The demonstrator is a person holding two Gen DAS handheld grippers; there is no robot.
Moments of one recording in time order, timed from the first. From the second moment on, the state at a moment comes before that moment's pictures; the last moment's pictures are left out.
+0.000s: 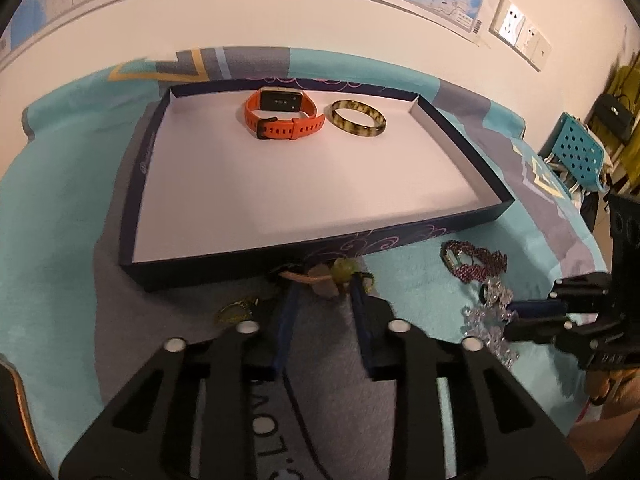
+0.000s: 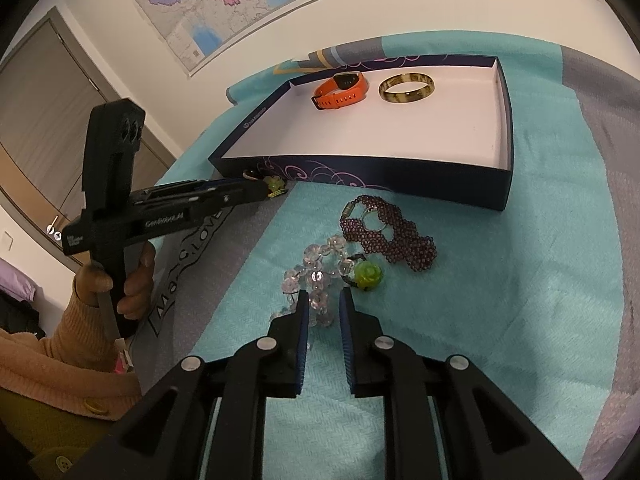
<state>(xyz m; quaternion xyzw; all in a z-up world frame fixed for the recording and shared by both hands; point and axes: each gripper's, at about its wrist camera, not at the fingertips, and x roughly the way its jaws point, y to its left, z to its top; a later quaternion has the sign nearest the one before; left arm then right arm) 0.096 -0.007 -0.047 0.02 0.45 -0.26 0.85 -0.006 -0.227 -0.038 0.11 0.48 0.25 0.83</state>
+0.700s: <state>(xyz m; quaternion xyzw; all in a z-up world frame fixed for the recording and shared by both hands) 0.039 0.004 -0.045 0.02 0.45 -0.31 0.84 -0.011 -0.203 -0.033 0.06 0.47 0.26 0.84</state>
